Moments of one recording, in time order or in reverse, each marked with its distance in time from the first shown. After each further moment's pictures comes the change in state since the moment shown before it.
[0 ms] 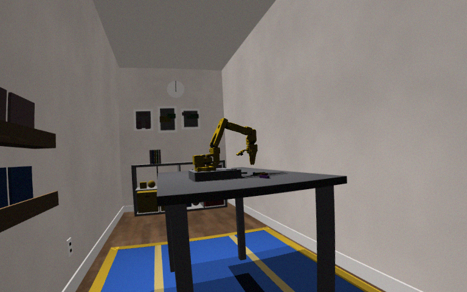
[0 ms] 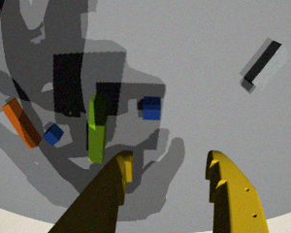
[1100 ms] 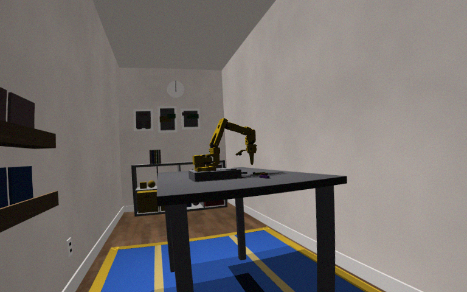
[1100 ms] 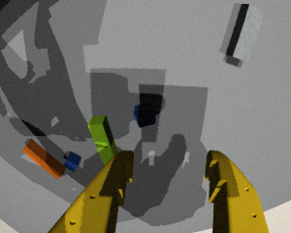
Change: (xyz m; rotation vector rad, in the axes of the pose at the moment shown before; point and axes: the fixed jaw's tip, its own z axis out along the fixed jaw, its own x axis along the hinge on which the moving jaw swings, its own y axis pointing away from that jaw) arm -0.005 -0.007 0.000 -0.001 -0.001 0.353
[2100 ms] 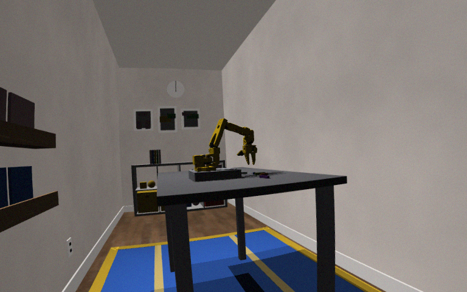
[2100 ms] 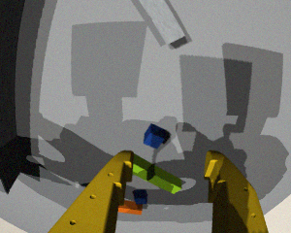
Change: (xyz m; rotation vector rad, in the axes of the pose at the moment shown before) arm -0.015 -0.015 0.000 -0.002 0.001 0.764
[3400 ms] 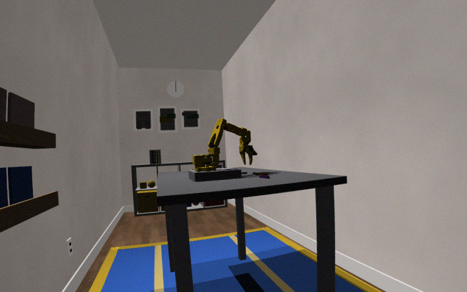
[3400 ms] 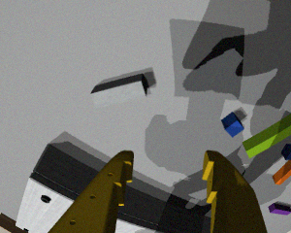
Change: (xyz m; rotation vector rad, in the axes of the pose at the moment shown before) arm -0.036 -0.007 0.000 0.002 0.002 1.303
